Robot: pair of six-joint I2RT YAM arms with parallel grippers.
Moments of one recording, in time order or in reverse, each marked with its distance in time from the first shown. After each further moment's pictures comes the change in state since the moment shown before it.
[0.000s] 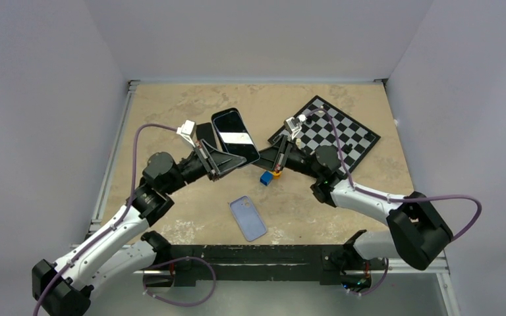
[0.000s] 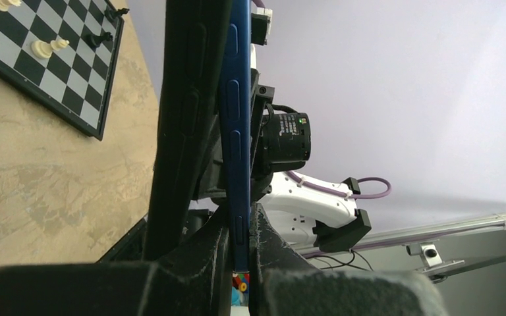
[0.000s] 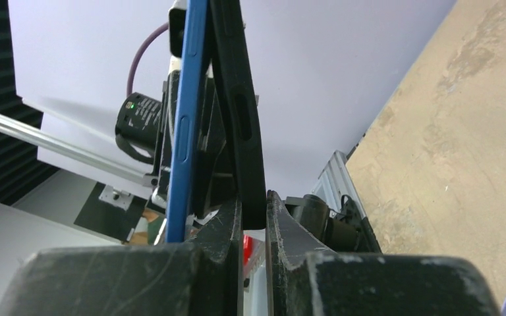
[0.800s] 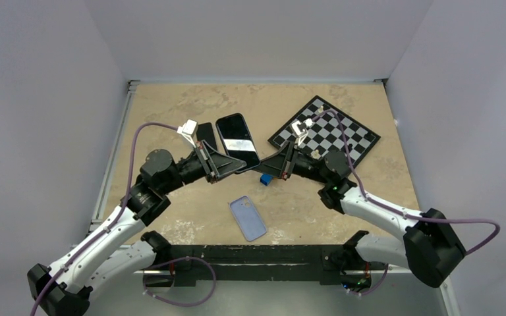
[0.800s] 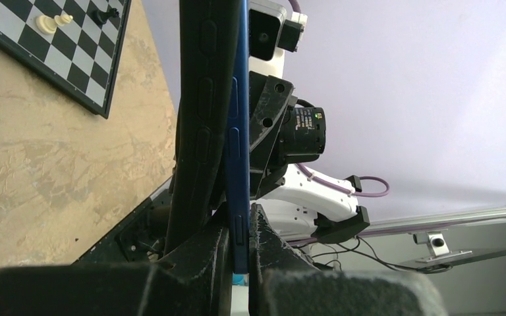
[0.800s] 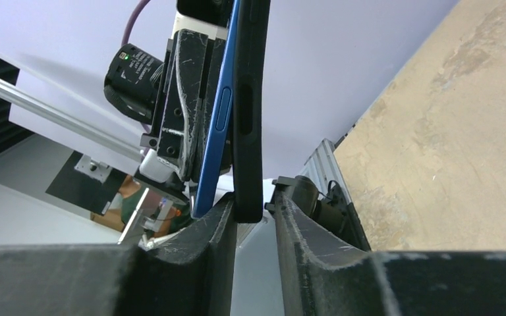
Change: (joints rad) left arm -0.011 -0.014 0.081 -0.146 0.019 0.040; right arm -0.001 -0.166 -0.048 -0.128 -0.043 -0.125
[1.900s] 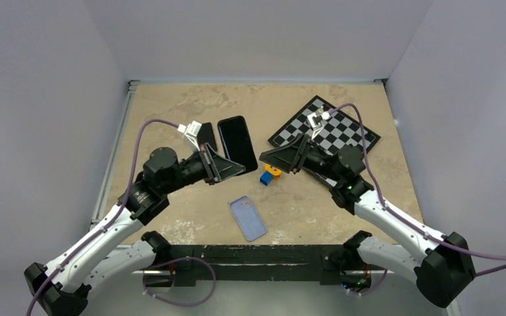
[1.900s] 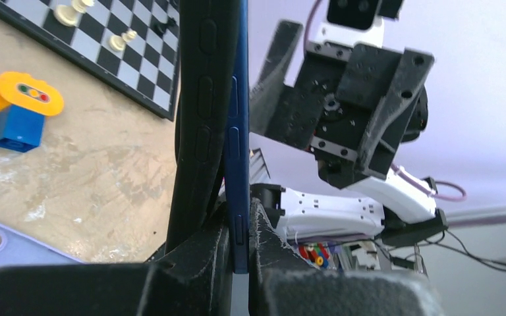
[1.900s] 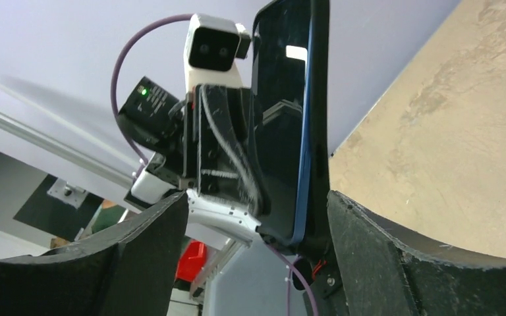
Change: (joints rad) left arm -0.053 0.022 0.056 -0.149 -0.054 0.269; right arm -0.055 -0.131 0.089 -0.227 0.053 -0.065
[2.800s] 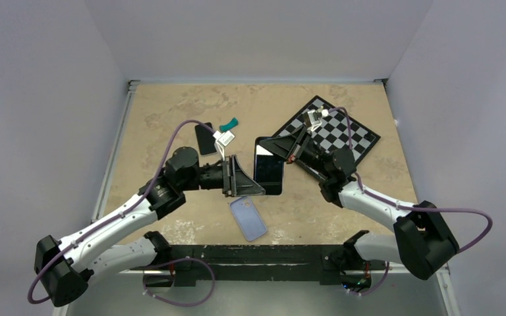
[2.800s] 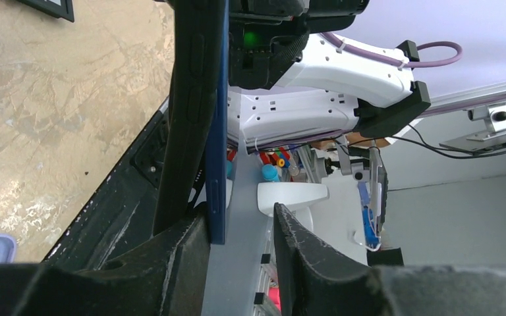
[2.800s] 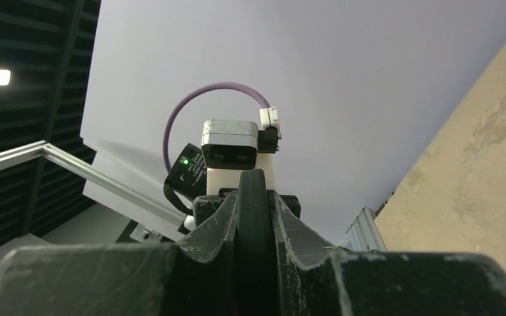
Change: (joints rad) left arm -0.095 0.121 -0.026 0.131 0.262 -0.056; right arm -0.030 0.223 -0.069 0.497 0.058 0.337
